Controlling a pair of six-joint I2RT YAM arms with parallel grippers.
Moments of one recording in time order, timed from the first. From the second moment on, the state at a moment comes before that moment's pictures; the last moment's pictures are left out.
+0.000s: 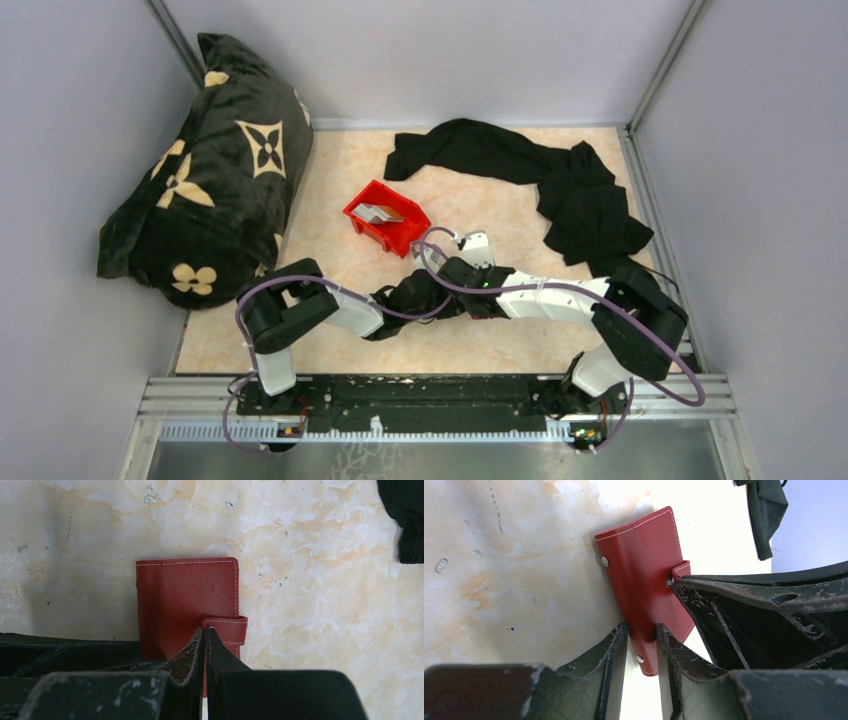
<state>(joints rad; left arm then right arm) -1.07 1.85 0.64 0.70 -0.11 -1.05 0.98 1.49 0.78 -0.48 0.68 0.63</state>
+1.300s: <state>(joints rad) -1.07 1.86 0.67 0.67 -0.10 -1.06 0.91 1.45 0.72 -0.37 0.60 0.64</state>
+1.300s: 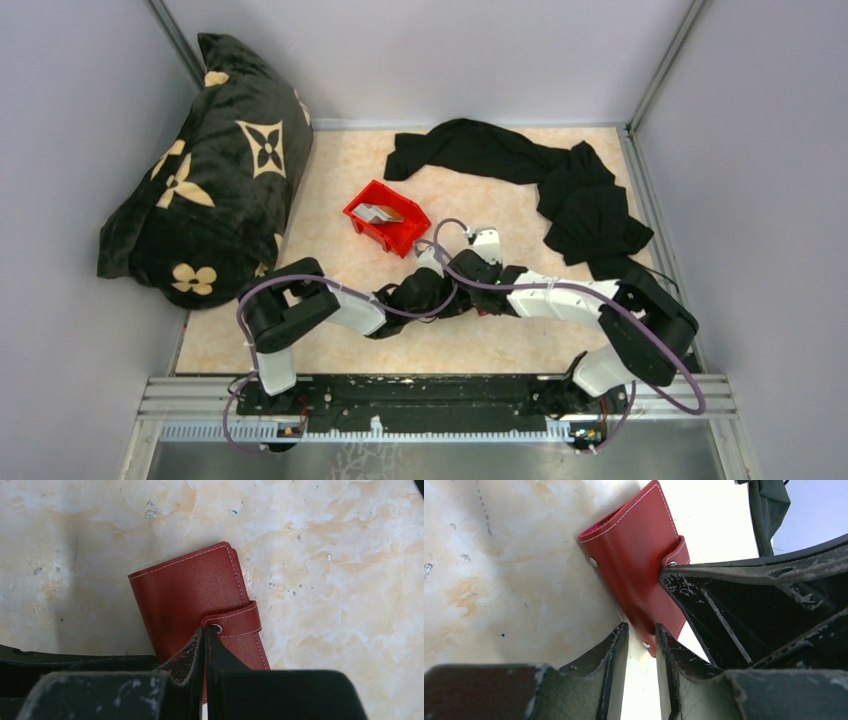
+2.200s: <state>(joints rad) -1.08 1.88 0.76 0.58 -0.11 -1.08 0.70 1.36 0.60 -0.14 0.31 0.65</state>
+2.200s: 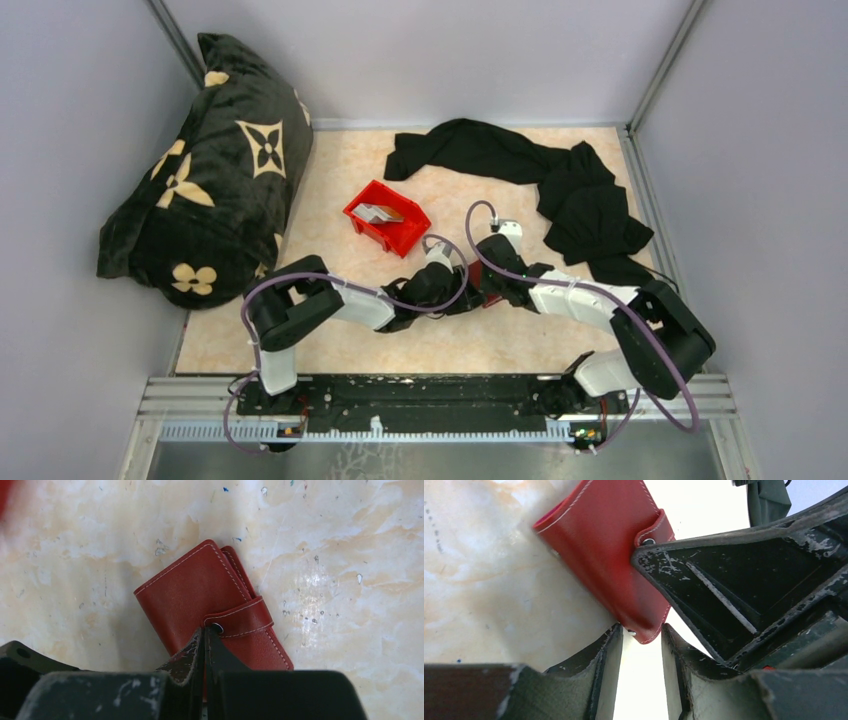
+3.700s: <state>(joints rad) -1.03 1.86 0.73 0.59 -0.10 -1.14 0.64 1.21 0.69 -0.30 0.26 0.46</state>
